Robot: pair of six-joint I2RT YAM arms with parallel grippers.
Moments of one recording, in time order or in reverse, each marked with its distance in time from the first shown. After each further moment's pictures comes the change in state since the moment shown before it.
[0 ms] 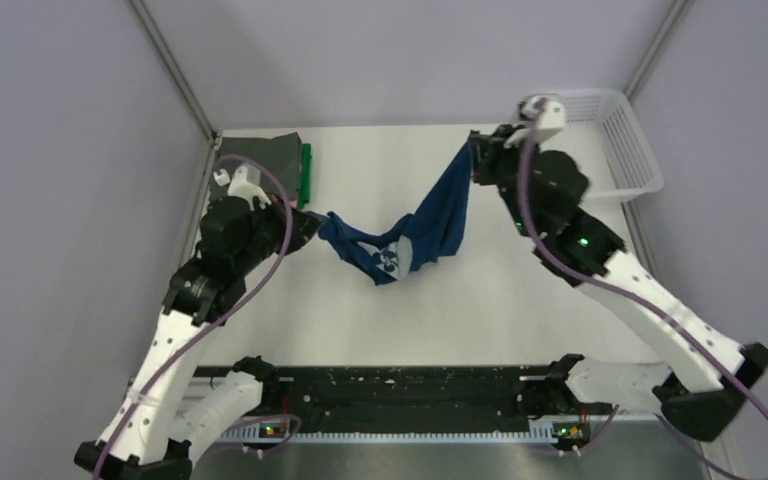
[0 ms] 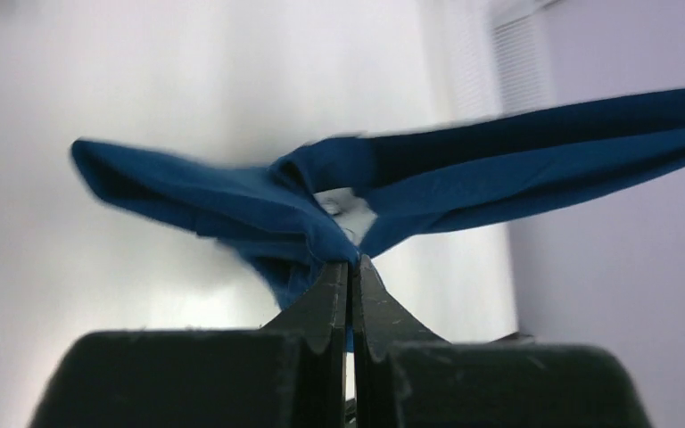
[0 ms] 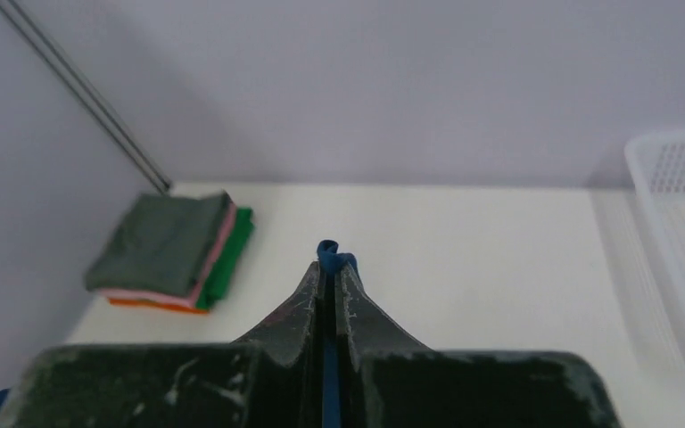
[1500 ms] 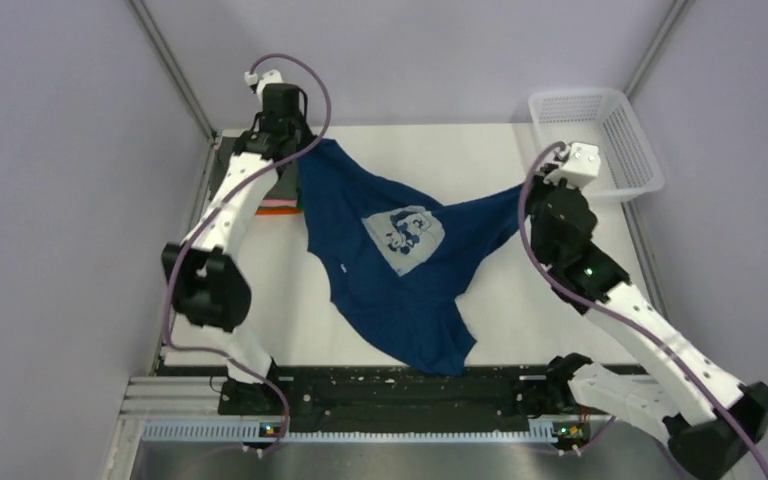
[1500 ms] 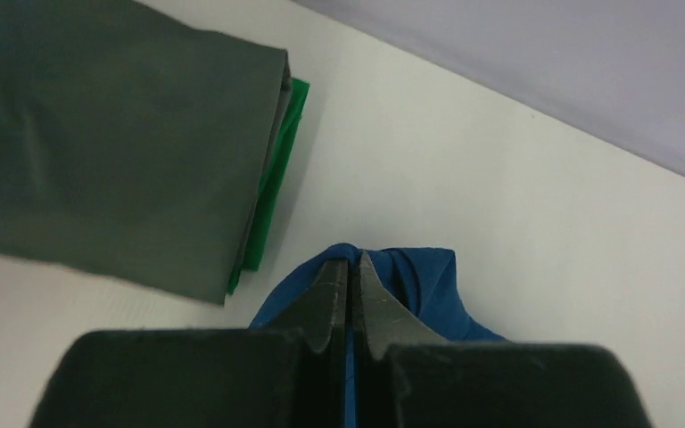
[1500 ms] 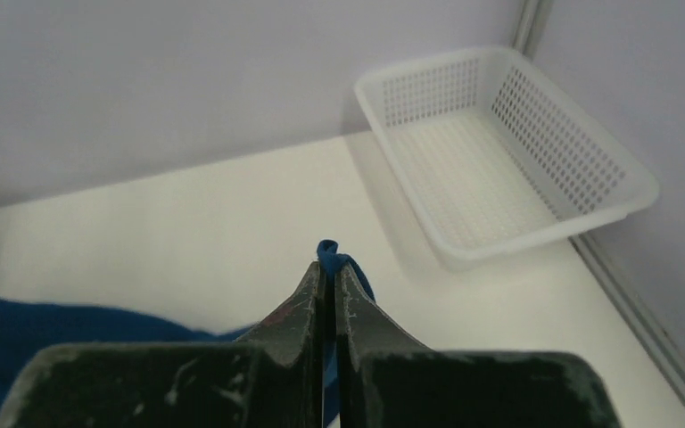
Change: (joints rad) left arm 0.120 0.779 0.645 0.096 -0.392 0.259; right arm -0.120 -0.358 -0.368 0.093 0.300 -0.116
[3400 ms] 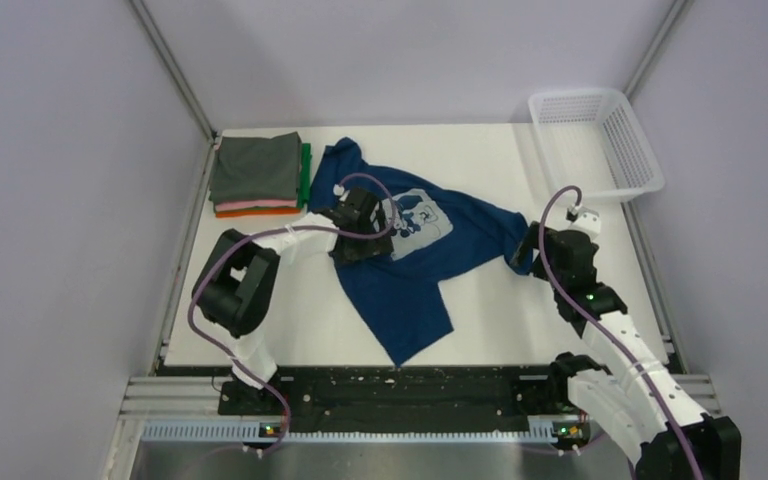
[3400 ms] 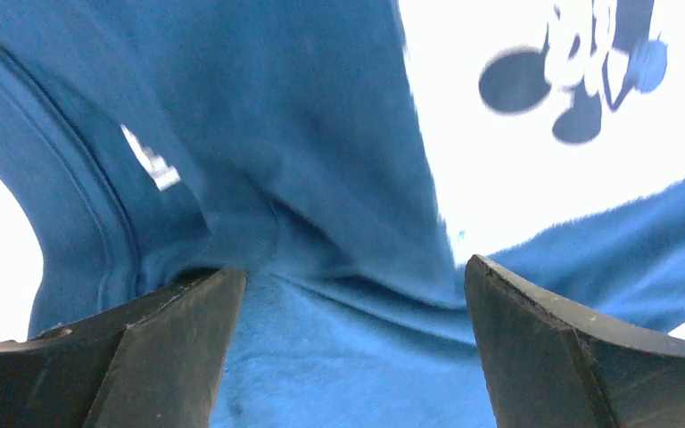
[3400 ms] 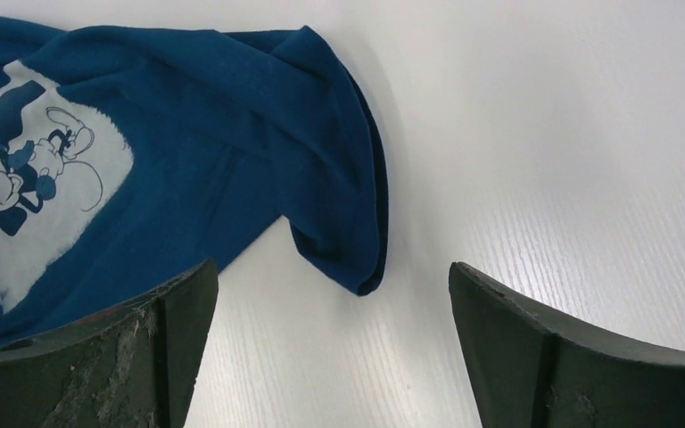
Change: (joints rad) left arm -0.349 0.149 -0.531 0.087 0.200 -0.227; right arm -0.431 -0.085 -0.428 -0.240 -0.535 0.366
